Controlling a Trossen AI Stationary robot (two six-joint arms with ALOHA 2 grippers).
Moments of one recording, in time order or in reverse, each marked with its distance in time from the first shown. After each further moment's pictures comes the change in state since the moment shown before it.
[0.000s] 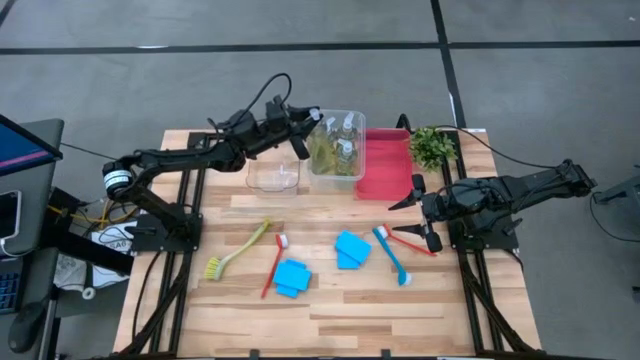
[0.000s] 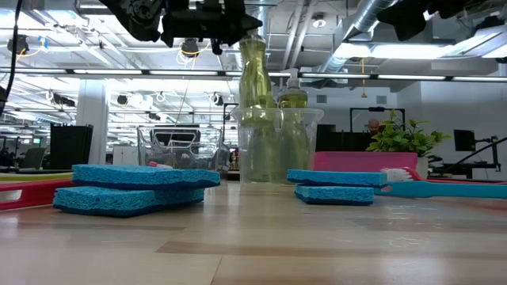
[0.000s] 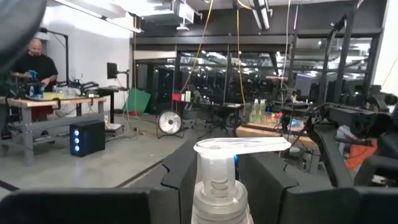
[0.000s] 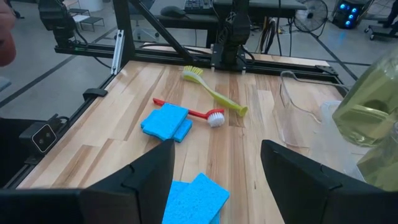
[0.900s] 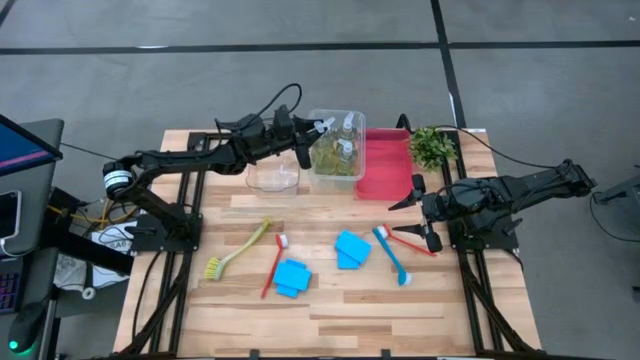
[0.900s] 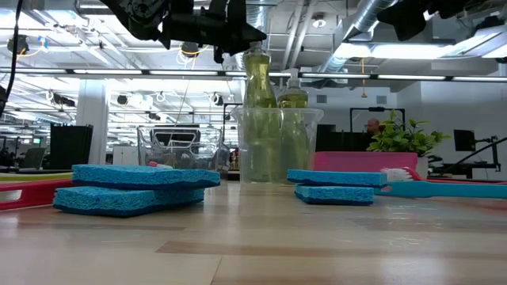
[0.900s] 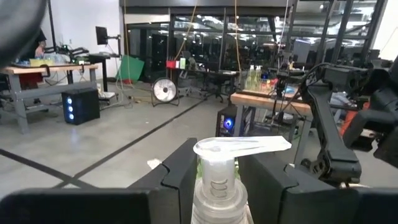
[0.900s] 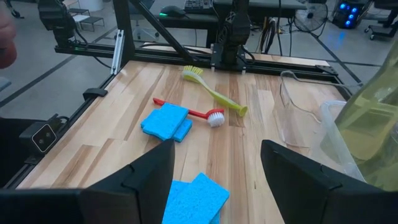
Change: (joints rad) left arm -0.037 0.000 -0.010 -0.145 -0.002 0.003; right arm 0.000 0.000 0.000 0.000 0.000 0.000
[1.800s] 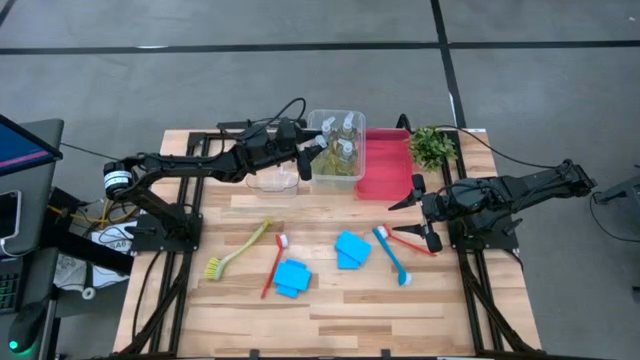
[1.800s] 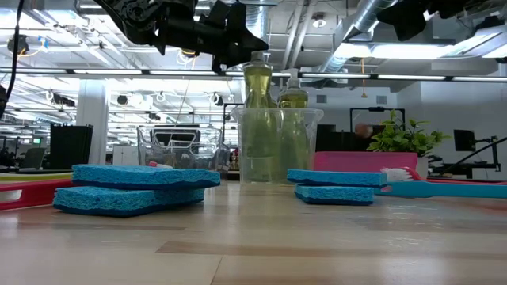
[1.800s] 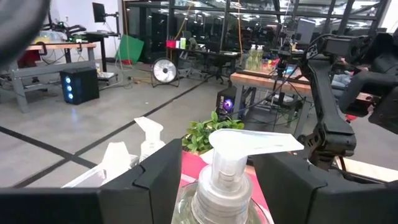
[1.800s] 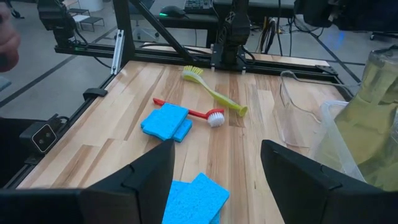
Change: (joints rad) left arm -0.045 0.000 -0.067 -0.013 -0.054 -0.003; right arm 0.000 0.000 0.000 0.000 0.000 0.000
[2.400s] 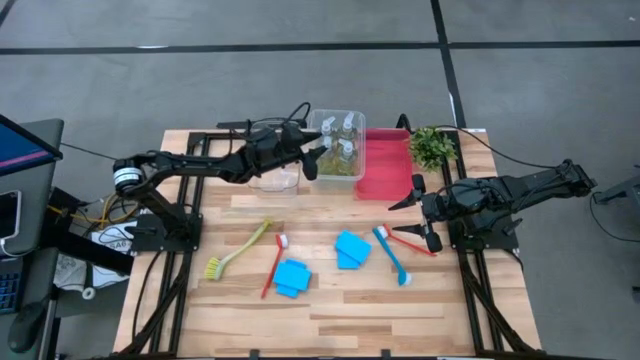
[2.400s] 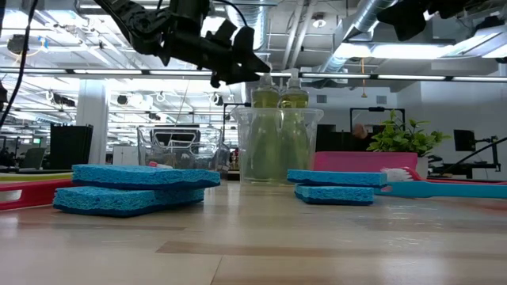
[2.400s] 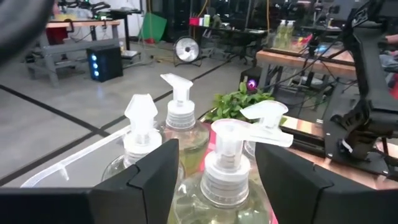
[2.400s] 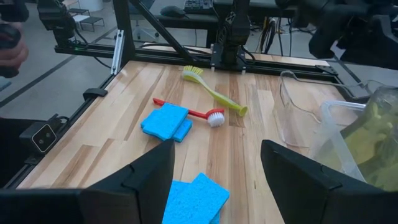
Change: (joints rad) left arm 0.005 0.078 -0.001 -0.012 -0.099 -0.001; right arm 0.000 0.000 0.000 0.000 0.000 0.001
